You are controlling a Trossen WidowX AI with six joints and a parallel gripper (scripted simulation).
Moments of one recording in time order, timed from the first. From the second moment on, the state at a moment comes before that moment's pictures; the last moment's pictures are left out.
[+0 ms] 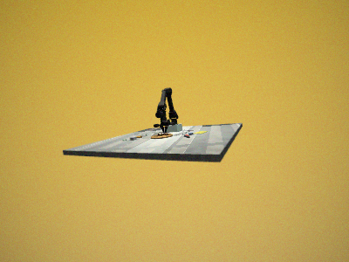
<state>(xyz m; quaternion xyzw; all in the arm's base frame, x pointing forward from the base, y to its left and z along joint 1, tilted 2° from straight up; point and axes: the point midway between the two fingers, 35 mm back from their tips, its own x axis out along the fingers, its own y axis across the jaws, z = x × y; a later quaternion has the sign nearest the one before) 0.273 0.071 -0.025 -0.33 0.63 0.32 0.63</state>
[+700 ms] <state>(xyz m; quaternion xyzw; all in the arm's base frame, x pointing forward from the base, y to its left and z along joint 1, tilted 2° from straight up) 0.289 0.082 -0.012 -0.33 0.64 0.32 0.62</state>
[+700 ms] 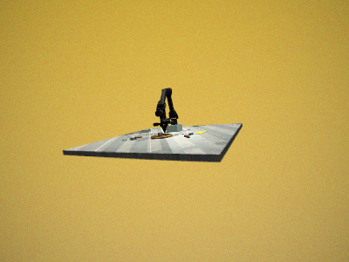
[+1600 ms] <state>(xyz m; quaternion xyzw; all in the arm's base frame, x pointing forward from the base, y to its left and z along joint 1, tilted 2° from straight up) 0.339 0.119 -0.014 -0.33 0.63 0.32 0.62</state>
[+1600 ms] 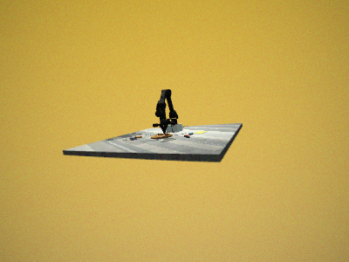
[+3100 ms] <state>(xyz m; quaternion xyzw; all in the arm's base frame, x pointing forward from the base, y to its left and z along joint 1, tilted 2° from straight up) 0.339 0.119 -0.014 -0.33 0.63 0.32 0.62</state>
